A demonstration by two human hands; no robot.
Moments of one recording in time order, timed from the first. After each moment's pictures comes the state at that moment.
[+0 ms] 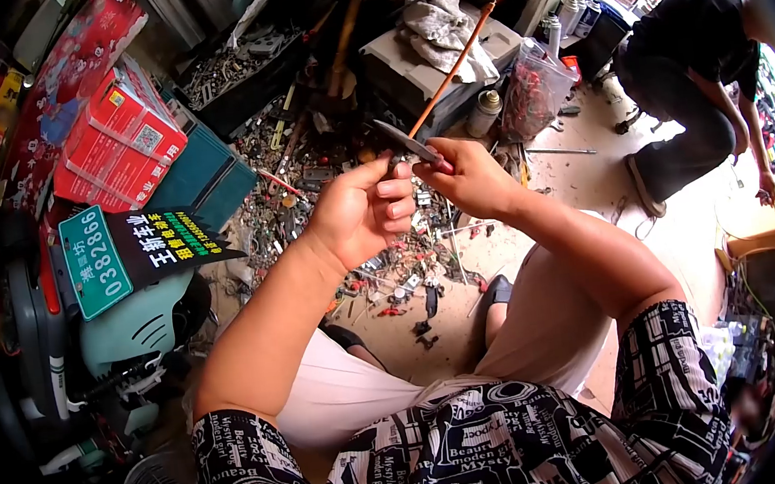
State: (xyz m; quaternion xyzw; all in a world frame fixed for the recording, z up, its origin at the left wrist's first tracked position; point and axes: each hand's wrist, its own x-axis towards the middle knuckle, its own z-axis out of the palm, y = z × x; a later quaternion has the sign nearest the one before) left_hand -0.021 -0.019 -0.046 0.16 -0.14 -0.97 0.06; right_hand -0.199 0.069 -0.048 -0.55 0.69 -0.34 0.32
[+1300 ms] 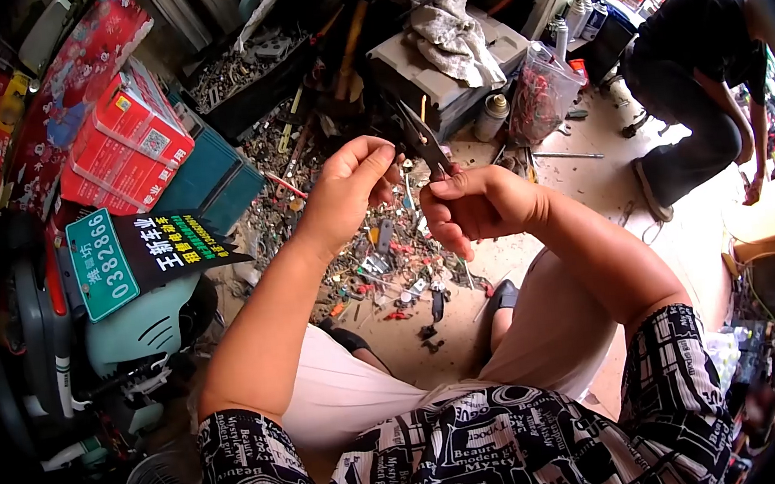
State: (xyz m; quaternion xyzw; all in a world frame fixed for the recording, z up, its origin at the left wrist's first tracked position) left_hand -0.020 -0.031 -0.034 0.26 -0.55 -0.77 0.22; right_hand -0.207 0.076 -0.038 -0.28 0.27 -0.36 0.85
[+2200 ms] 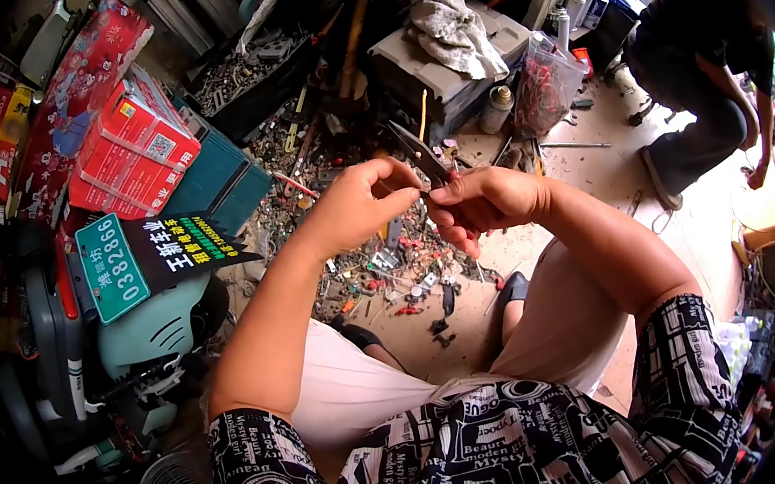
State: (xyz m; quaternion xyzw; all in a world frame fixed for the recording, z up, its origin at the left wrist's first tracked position) left_hand -0.011 -0.030 -0.033 0.23 -0.74 -0.62 0.11; right_hand -0.209 0.079 -0.043 -0.30 0.33 -0.31 0.84
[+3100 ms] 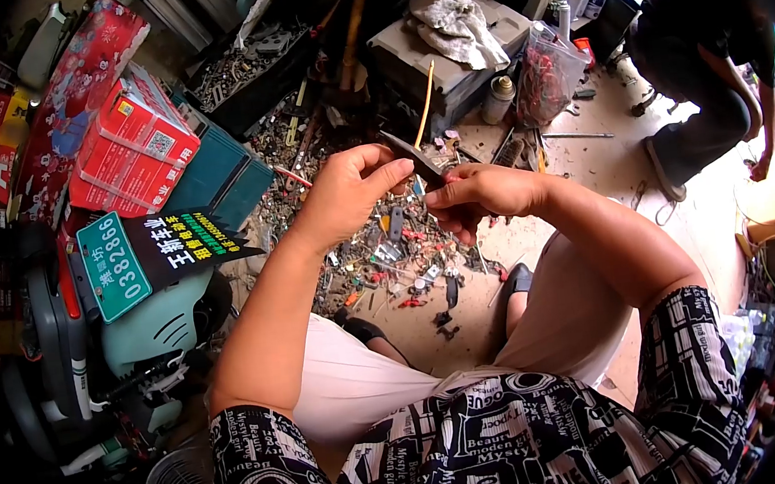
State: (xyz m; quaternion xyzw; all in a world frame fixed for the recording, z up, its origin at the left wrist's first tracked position) left_hand -0.011 -0.034 -0.034 0.25 -0.70 -0.65 0.14; right_hand -0.204 0.078 -0.049 -0.38 0.48 -0.26 0.75
